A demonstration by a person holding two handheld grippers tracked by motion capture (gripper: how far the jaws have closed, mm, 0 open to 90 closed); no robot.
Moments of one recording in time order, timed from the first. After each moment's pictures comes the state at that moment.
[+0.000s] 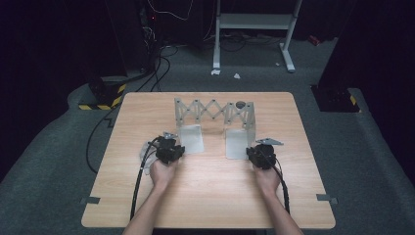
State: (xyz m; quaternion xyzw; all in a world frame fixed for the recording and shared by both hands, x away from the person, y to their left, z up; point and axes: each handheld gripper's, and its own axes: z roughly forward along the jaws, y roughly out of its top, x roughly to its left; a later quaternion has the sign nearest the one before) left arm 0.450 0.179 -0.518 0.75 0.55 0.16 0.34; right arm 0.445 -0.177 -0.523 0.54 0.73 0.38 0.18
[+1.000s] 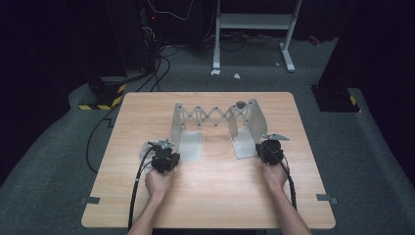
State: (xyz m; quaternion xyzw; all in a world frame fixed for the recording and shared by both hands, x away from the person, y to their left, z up) left arm 0.409 0.180 -0.517 0.74 0.56 0.18 0.32; right arm 0.462 -0.198 -0.520 0.54 0.73 0.35 0.21
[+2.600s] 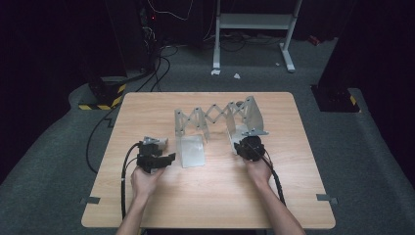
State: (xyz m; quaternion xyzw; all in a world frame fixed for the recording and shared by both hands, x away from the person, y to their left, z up) left arm 0.401 0.218 -0.465 0.73 0.56 0.15 0.36; right arm 0.462 -0.141 -0.504 0.48 0.78 0.36 0.17
